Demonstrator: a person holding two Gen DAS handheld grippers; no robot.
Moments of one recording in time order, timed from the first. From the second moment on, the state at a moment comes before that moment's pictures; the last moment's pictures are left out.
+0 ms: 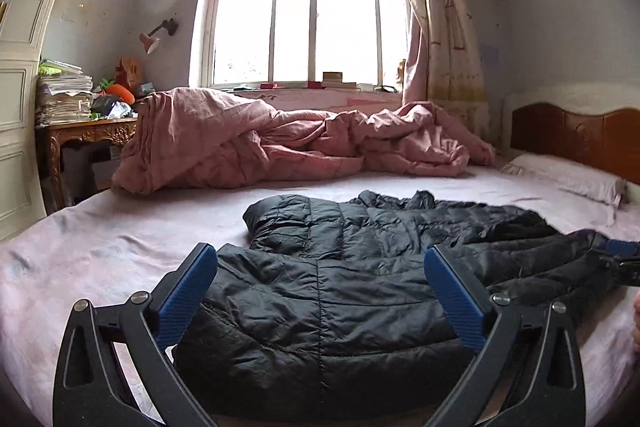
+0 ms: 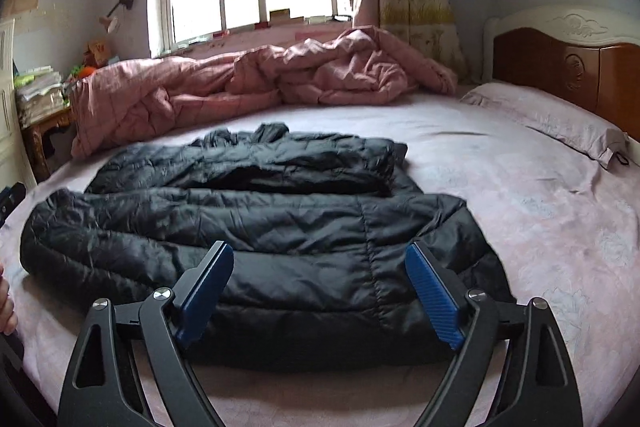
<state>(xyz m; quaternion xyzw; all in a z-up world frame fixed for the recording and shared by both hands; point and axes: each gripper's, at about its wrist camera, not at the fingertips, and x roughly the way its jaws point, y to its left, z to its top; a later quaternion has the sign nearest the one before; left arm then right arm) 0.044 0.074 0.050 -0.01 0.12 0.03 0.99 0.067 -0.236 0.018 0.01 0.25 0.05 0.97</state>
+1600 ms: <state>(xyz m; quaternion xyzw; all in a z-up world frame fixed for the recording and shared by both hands) 0.066 -0.007 -0.010 0.23 0.27 0.05 0.94 0.058 -0.168 -0.017 -0.22 0.27 0.01 0.94</state>
